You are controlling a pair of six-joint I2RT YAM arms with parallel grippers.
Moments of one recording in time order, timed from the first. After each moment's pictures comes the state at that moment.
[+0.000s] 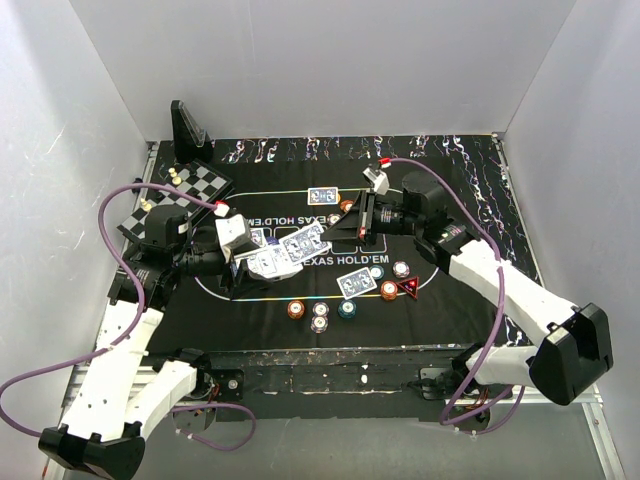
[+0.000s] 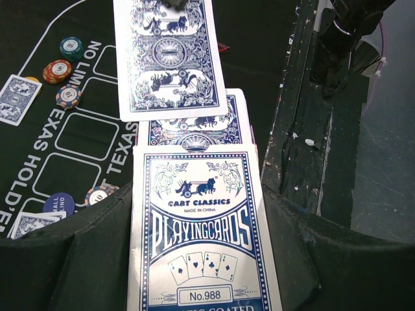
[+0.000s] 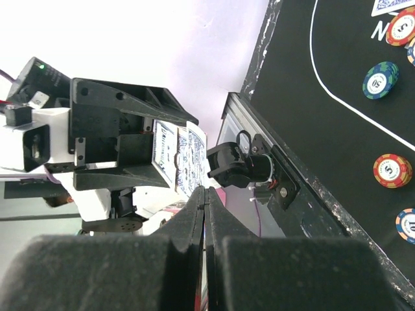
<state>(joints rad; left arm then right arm) -0.24 0.84 1.04 -0.82 0.96 0.50 0.63 1.26 1.02 -0.02 -0.74 1.10</state>
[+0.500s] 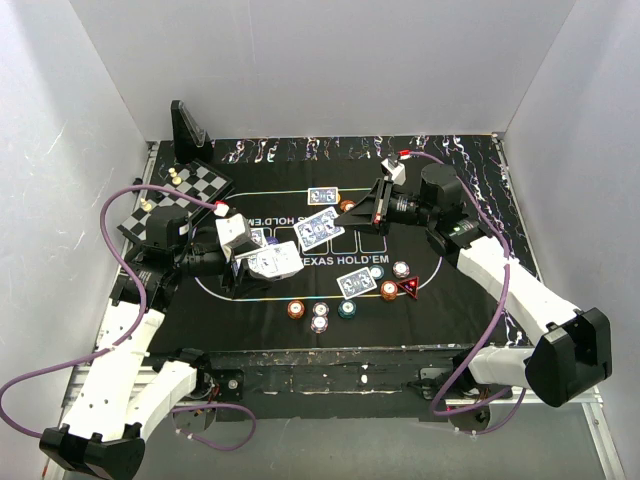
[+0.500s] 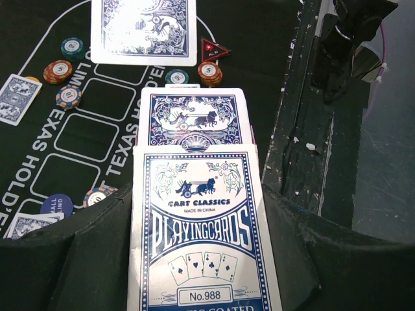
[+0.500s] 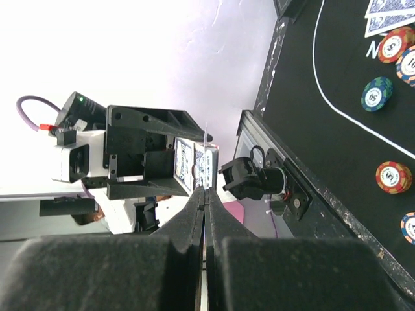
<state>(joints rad) -0.24 0.83 1.00 -0.77 0.96 0.46 0.51 1.24 1.01 0.02 -0.81 1.19</state>
